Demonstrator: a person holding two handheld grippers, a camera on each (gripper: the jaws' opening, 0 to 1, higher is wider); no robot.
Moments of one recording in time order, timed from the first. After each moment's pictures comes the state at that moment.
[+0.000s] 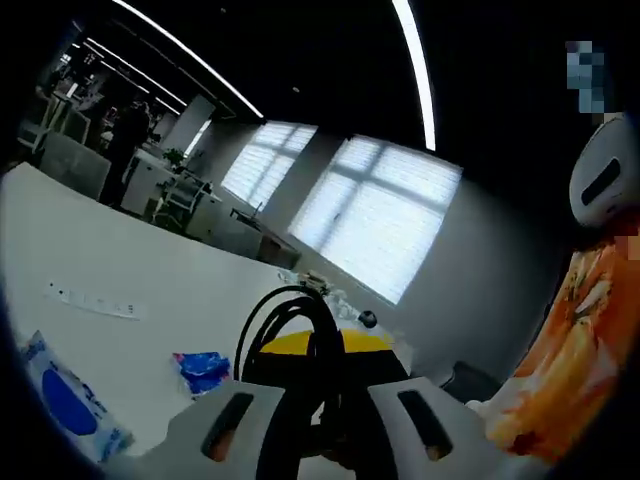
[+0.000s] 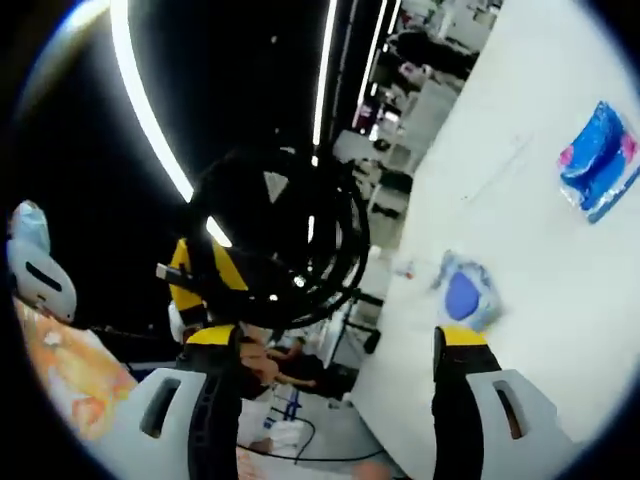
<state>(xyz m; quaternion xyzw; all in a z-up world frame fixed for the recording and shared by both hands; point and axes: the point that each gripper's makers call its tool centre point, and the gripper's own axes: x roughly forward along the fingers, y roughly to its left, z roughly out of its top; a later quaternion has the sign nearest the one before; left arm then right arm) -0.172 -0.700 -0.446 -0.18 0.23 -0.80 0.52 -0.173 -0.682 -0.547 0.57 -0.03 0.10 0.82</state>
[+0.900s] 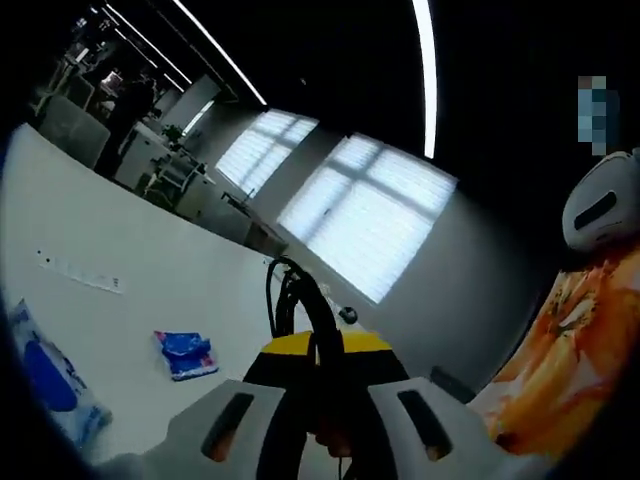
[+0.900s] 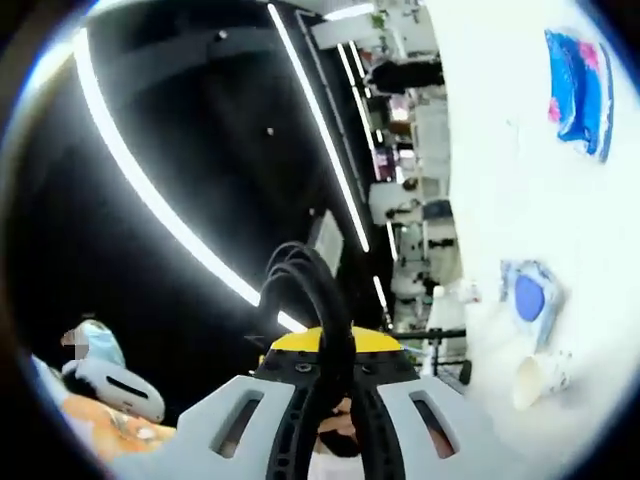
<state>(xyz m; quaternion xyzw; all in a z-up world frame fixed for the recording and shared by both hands) -0.181 -0.695 -0.456 -0.18 0.27 -0.81 0.49 -0.189 -0.724 -0.512 0.70 -0.16 0.10 0.69</state>
